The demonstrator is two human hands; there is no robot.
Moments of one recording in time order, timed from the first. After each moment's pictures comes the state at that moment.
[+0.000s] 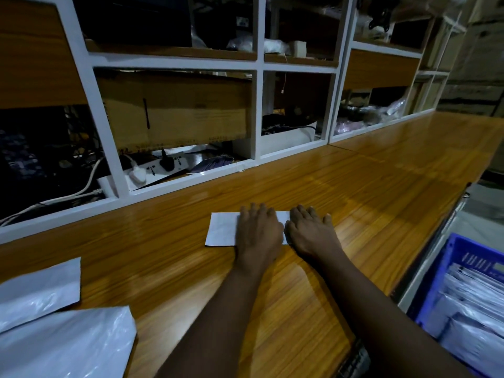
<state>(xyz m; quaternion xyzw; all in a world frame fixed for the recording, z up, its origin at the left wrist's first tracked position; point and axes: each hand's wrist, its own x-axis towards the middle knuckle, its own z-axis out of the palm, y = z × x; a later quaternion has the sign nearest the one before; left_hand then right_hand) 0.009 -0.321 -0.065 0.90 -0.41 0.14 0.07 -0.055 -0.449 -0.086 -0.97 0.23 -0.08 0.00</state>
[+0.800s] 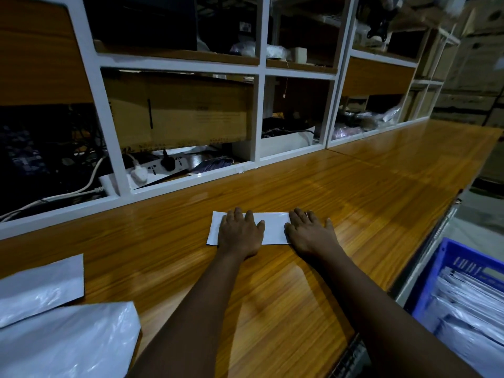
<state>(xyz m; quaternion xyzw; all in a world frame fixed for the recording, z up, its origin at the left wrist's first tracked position) 0.049 -0.303 -0.078 0.94 -0.33 0.01 0.09 -0.054 -0.455 -0.084 -0.97 0.23 -0.01 -0.03</state>
